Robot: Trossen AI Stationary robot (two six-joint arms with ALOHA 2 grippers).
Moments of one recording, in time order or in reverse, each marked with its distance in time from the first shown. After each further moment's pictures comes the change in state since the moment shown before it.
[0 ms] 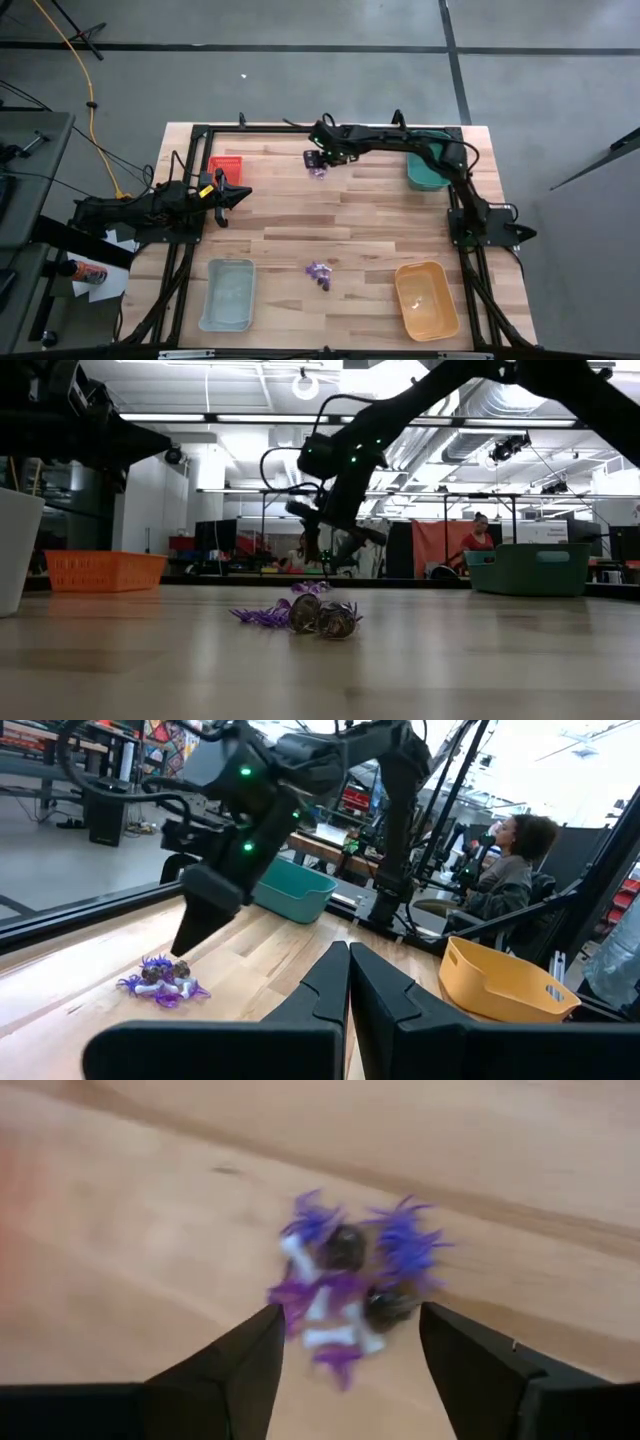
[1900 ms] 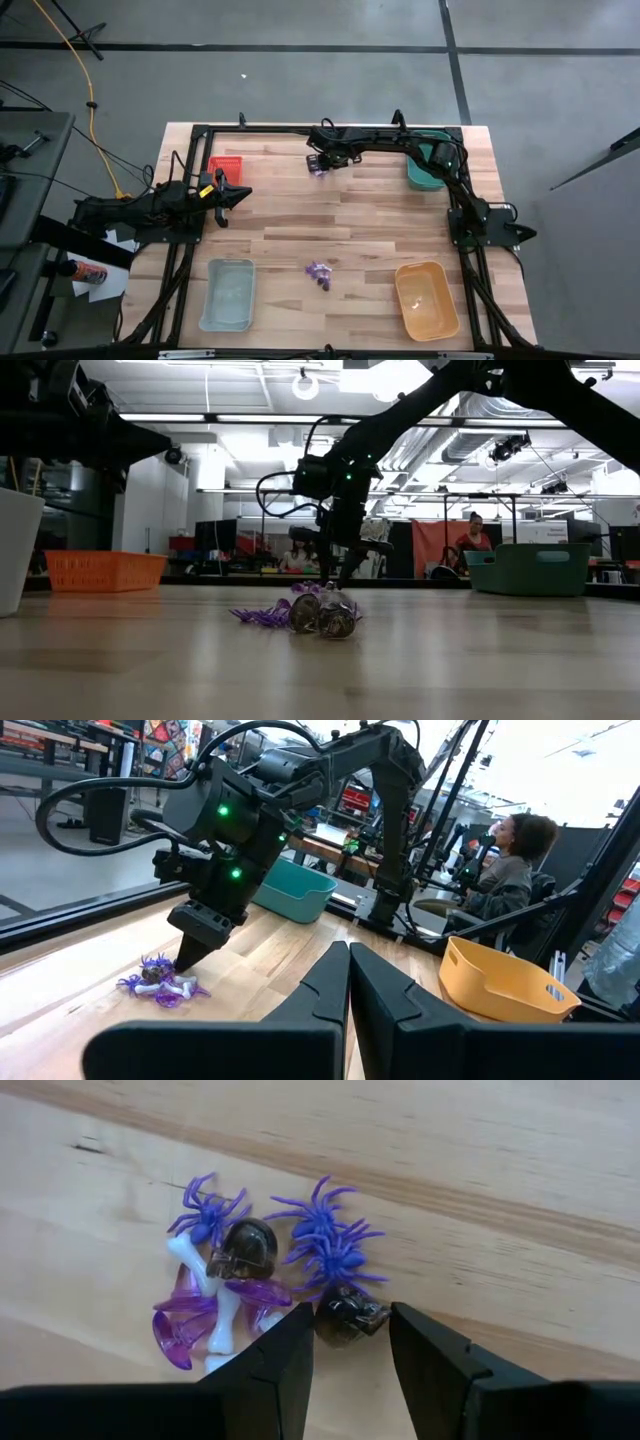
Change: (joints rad) left arm 0.000 0.000 0.000 0.000 0.000 0.000; right arm 0.001 0.085 0.051 -0.097 0.068 -0.012
